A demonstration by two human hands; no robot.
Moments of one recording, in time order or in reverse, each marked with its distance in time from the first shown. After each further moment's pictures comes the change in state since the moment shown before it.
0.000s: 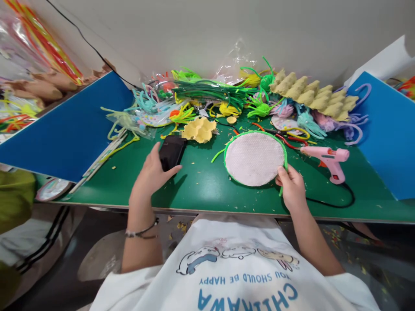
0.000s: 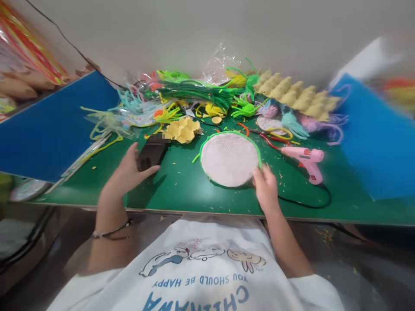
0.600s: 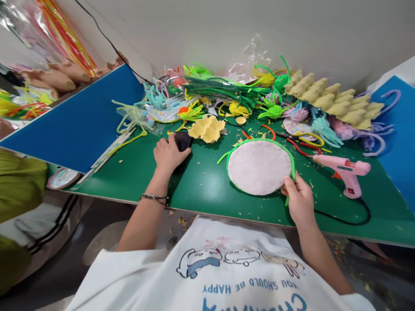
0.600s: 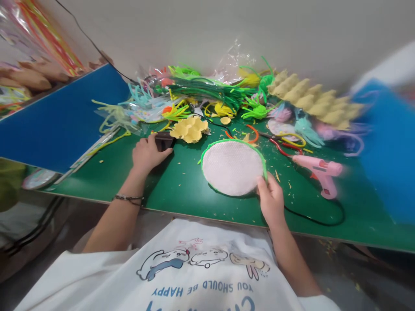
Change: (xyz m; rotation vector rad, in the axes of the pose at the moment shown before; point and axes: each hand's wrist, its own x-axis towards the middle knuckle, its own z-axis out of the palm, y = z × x) left_hand 0.051 0.030 0.018 0.192 0.028 -0.231; right_hand -0.004 0.004 0.000 -0.022 -0.070 -0.002
